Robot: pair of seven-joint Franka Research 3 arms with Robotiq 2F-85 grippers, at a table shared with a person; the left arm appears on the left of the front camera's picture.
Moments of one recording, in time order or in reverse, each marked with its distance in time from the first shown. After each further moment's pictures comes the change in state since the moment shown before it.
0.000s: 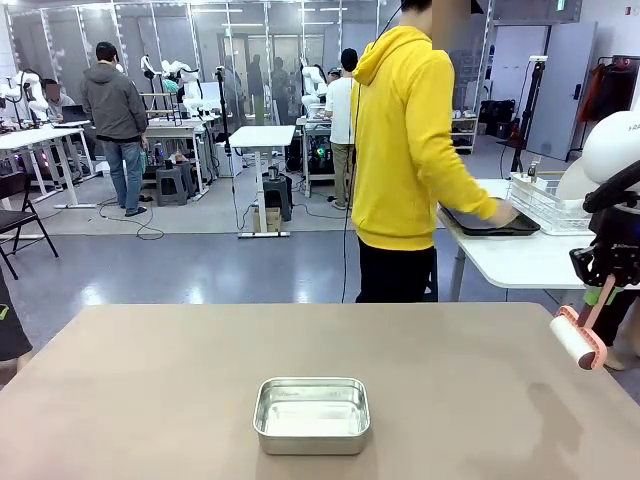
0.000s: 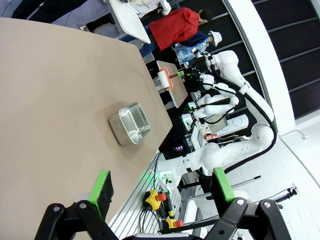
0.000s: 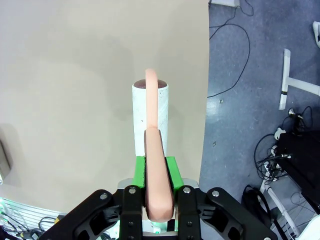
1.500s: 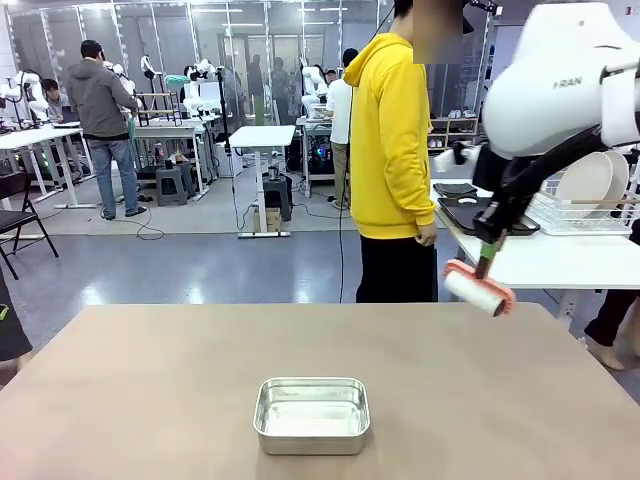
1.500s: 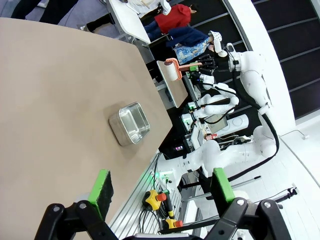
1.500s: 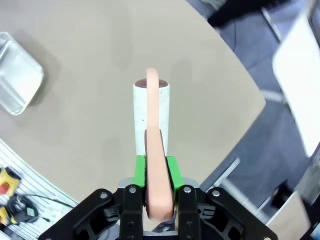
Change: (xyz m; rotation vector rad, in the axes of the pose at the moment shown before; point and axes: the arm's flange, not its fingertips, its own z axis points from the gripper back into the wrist) left arm 0.000 0.000 0.000 0.000 0.000 0.000; right arm -0.043 0.224 0.094 -0.095 -0.190 0.817
